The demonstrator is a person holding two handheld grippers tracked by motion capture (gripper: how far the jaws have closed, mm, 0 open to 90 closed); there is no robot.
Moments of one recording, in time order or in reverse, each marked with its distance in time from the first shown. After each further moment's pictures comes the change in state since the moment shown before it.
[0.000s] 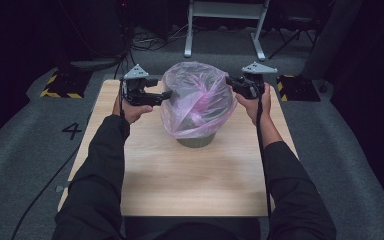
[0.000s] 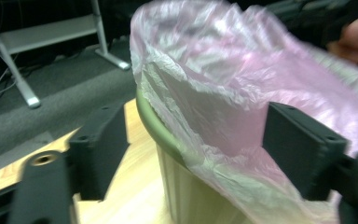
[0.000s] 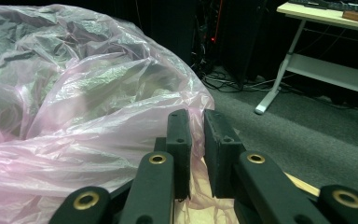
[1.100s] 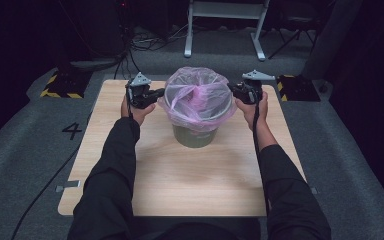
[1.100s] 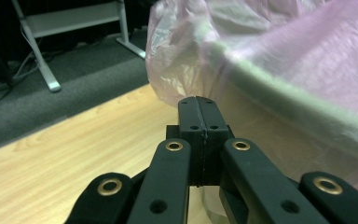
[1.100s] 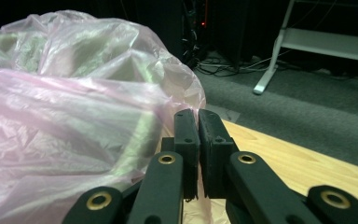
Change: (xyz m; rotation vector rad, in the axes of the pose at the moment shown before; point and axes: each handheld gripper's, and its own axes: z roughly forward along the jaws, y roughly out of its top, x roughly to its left) left arm 0.025 -0.044 0.040 0.018 0.049 -0.055; right arm -0.011 -0.035 0.020 0.037 -0.027 0.116
